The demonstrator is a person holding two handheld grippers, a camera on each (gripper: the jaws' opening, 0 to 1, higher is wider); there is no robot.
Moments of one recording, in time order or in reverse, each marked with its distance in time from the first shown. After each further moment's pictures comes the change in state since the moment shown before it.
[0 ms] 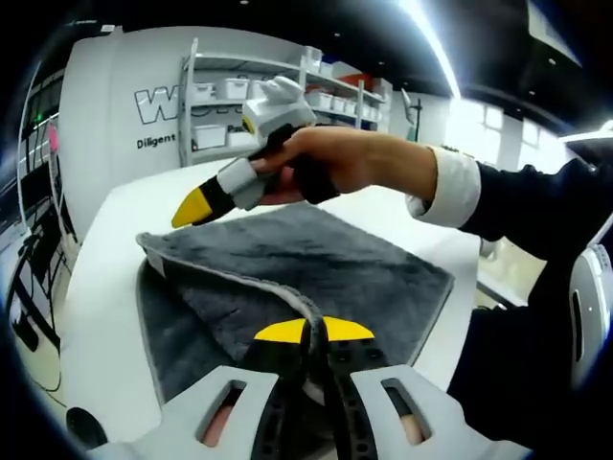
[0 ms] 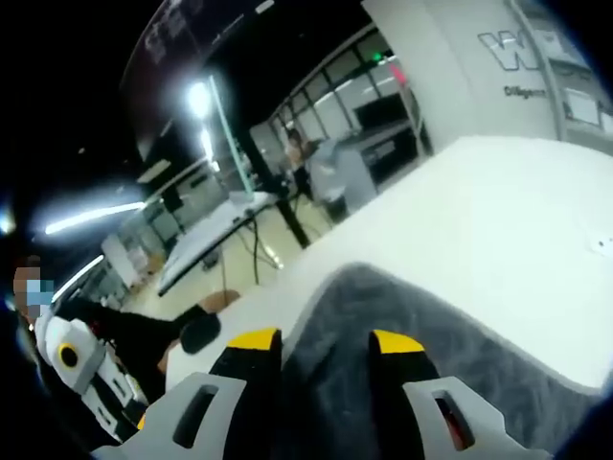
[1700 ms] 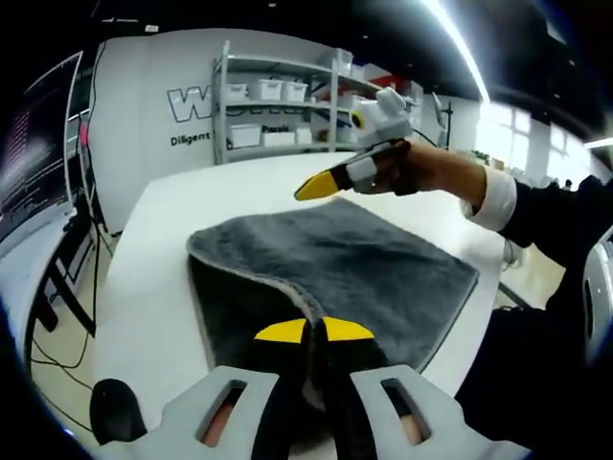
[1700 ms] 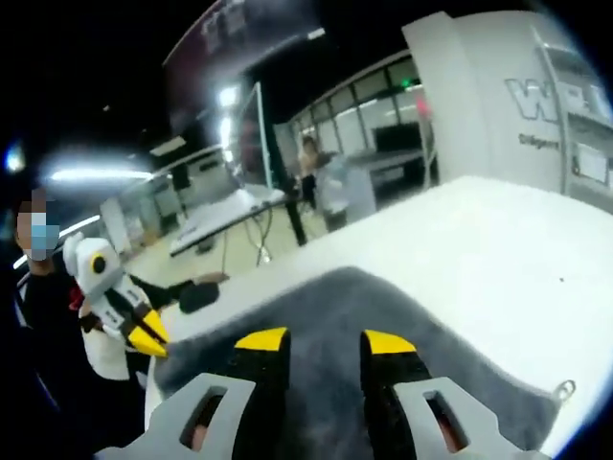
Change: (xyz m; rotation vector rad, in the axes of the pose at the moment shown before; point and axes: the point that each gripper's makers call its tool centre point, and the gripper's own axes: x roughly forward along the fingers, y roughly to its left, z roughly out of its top) left arm -0.033 0.049 -0.006 -0.042 -0.012 0.153; right arm -0.066 -0.017 -0.007 -0.199 -0.054 -0.026
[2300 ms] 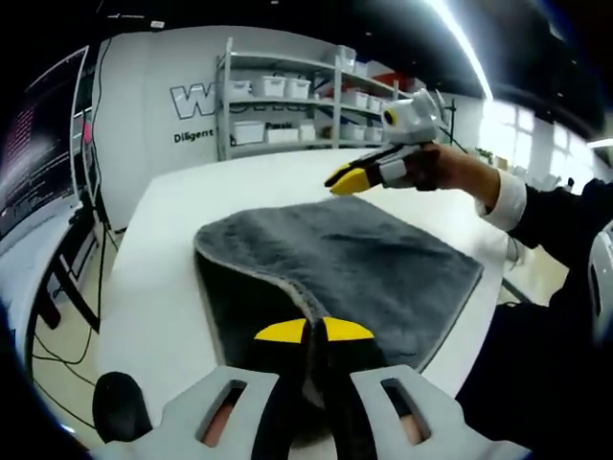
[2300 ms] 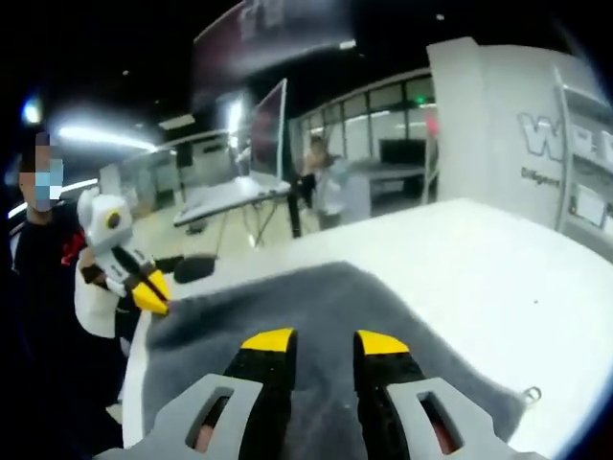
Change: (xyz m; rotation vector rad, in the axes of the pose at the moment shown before) left arm -0.003 0.010 -0.006 -0.004 0.011 0.016; right arm -0.031 0.004 -0.012 -0.154 -0.012 -0.043
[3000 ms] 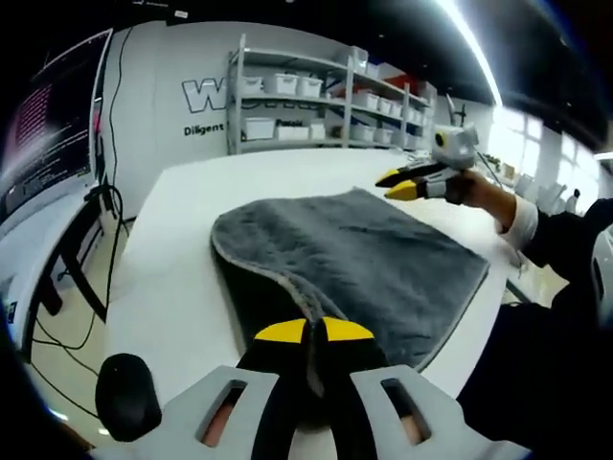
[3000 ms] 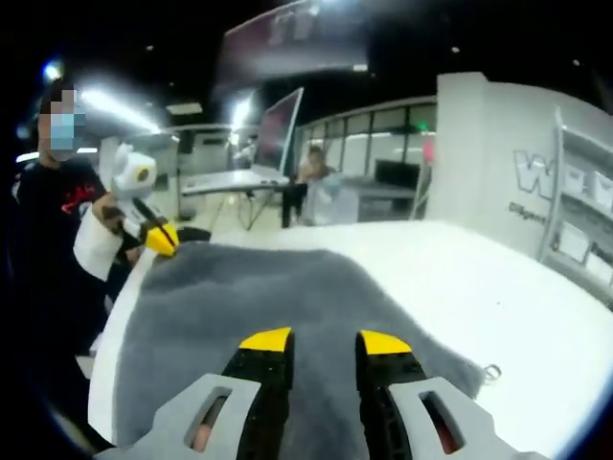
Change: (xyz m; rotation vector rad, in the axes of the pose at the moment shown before) left arm -0.008 0.019 -0.015 -0.038 0.011 0.026; right arm -0.052 -0.013 -0.034 -0.151 -0.053 -0.083
